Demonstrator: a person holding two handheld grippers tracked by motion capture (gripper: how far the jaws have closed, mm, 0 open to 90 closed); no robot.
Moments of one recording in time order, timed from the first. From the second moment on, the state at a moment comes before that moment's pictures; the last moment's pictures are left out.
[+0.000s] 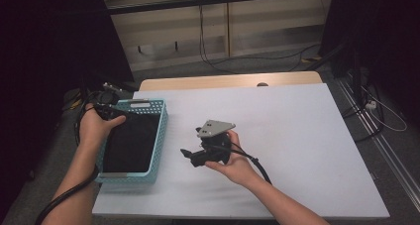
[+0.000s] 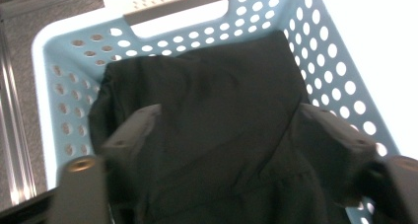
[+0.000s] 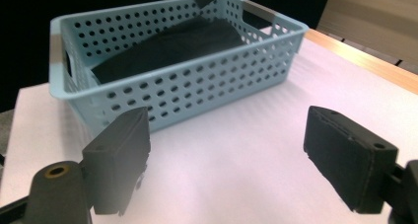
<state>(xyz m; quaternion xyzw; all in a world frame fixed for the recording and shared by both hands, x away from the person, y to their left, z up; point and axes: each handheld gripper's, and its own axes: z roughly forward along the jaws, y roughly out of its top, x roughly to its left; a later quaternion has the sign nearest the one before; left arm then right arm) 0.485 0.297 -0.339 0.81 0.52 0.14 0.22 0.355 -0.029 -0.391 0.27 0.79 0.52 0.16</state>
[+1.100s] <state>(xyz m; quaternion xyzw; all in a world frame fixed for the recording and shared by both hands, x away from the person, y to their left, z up) 0.492 0.321 -0.414 0.81 0.56 0.09 0.16 0.348 -0.066 -0.407 0.29 0.79 0.50 0.17</state>
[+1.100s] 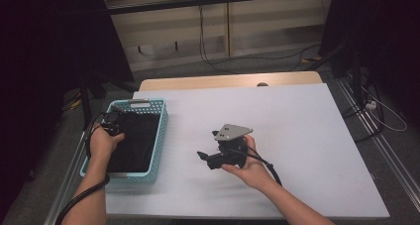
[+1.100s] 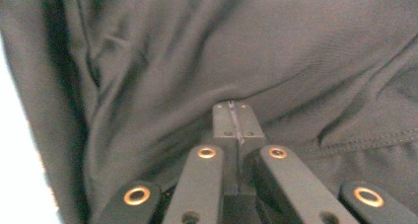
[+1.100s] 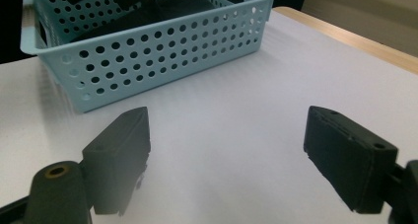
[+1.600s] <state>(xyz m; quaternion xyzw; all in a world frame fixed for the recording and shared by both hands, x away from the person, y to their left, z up) 0.474 0.287 -0.414 0.84 0.51 0.04 0.17 0.342 -0.083 -0.408 0.30 0.79 0.51 0.18</state>
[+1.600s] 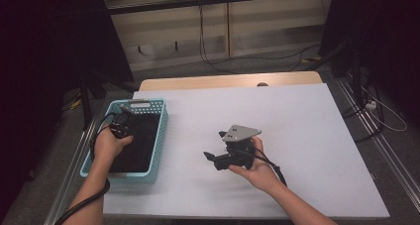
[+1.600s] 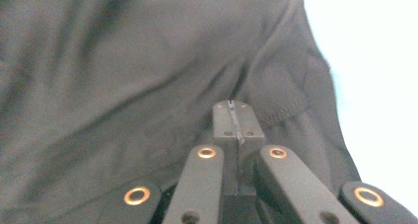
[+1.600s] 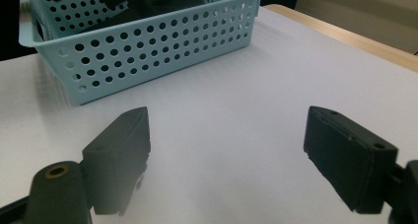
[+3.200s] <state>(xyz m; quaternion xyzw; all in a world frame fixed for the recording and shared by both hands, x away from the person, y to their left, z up) 0.457 0.306 -0.371 0.81 0.53 0.07 0.23 0.333 -0.124 -0.414 0.33 0.78 0.49 0.18</state>
